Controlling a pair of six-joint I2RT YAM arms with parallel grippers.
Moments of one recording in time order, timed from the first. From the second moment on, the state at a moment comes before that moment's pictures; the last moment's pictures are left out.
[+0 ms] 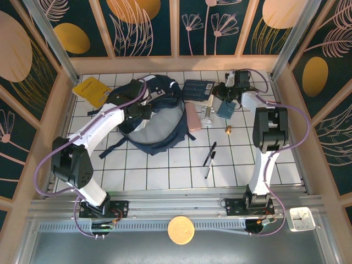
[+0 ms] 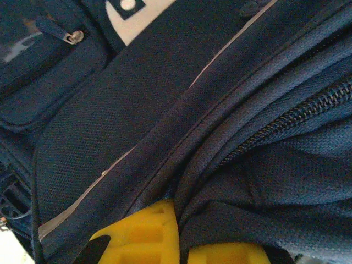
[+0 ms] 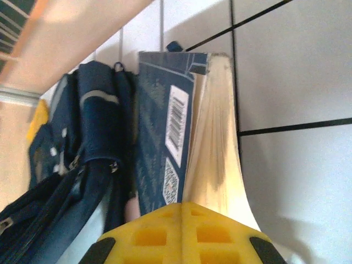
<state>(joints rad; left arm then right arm) -0.43 1.64 1.40 -0.77 -0.05 -0.28 0.08 2.06 1.50 -0.18 -0.61 0.52</state>
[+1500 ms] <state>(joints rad) -0.37 2.59 2.58 -0.65 0.44 -0.63 0.04 2.42 1.91 -0.44 -0.65 0.40</state>
